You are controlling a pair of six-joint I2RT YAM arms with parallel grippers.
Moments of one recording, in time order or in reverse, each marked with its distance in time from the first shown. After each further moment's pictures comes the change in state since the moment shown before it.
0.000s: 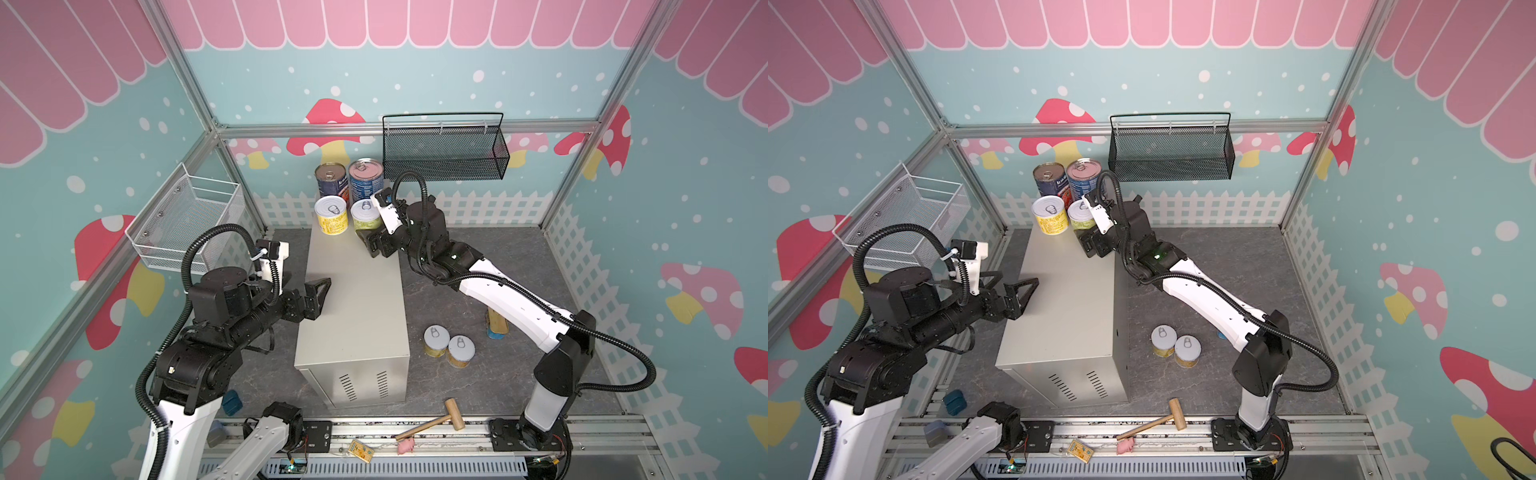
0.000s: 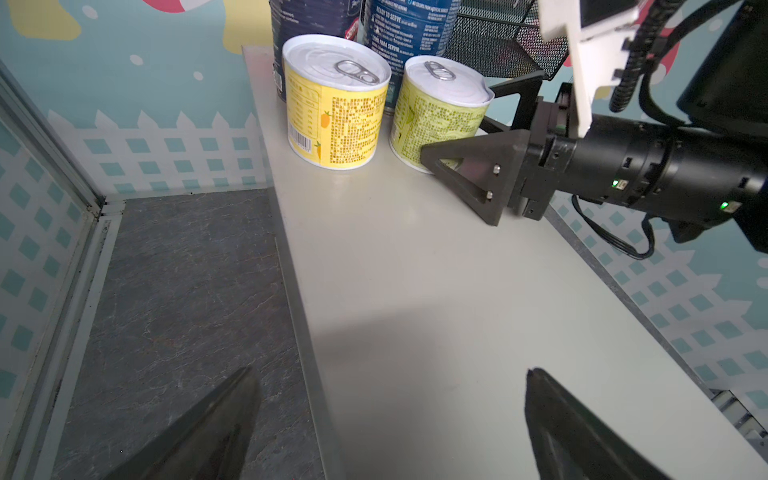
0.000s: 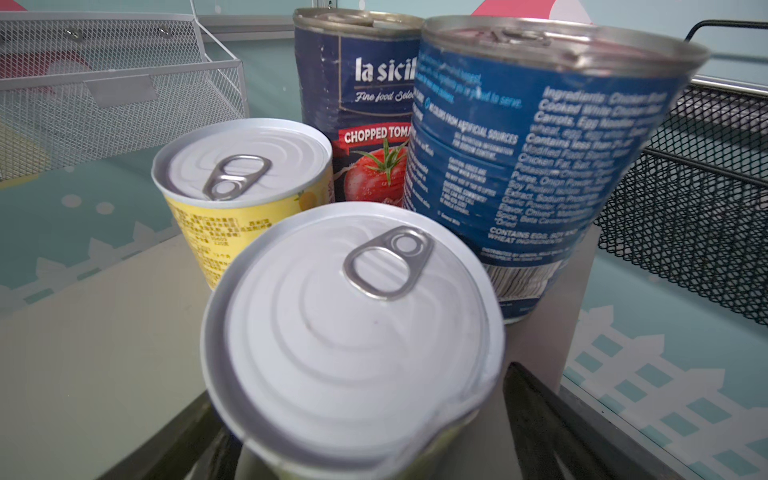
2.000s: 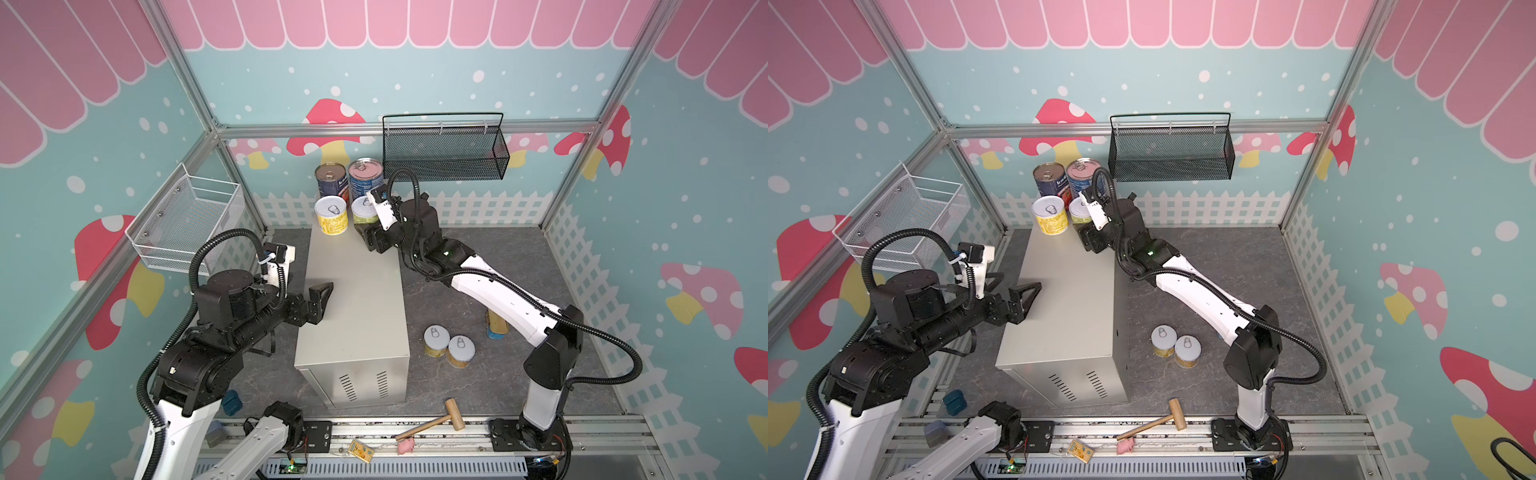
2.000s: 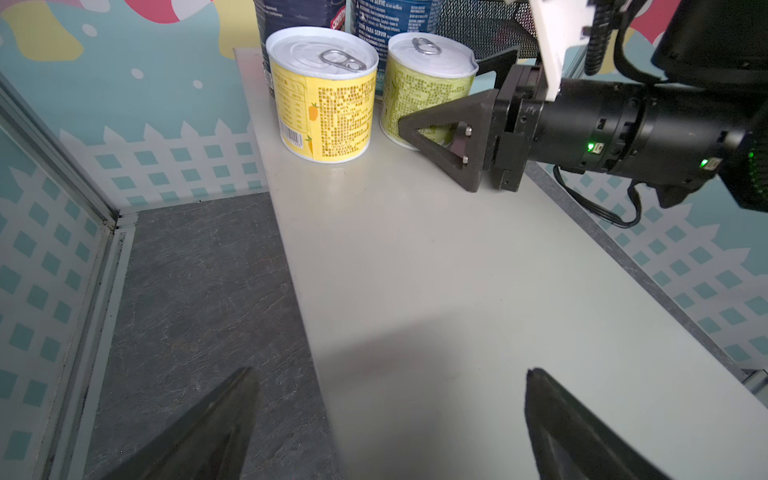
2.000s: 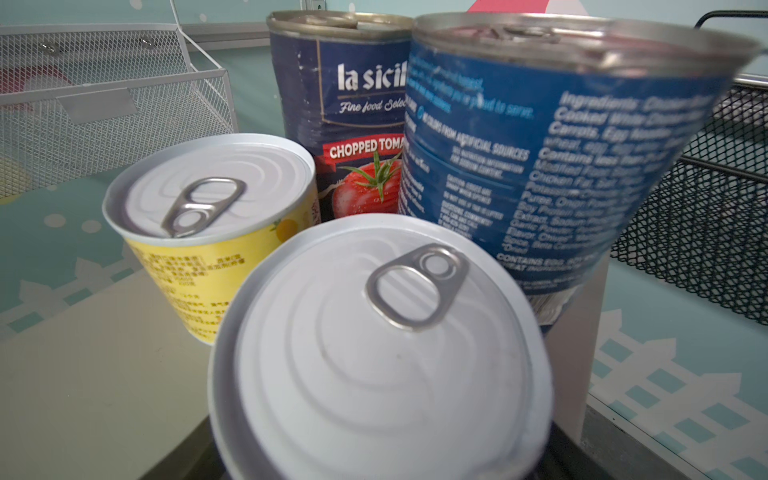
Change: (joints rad) left arm -0.064 -0.006 -0.012 -0.004 -0.073 0.041; right arm 0.000 0.061 0.061 0.008 0.014 0.025
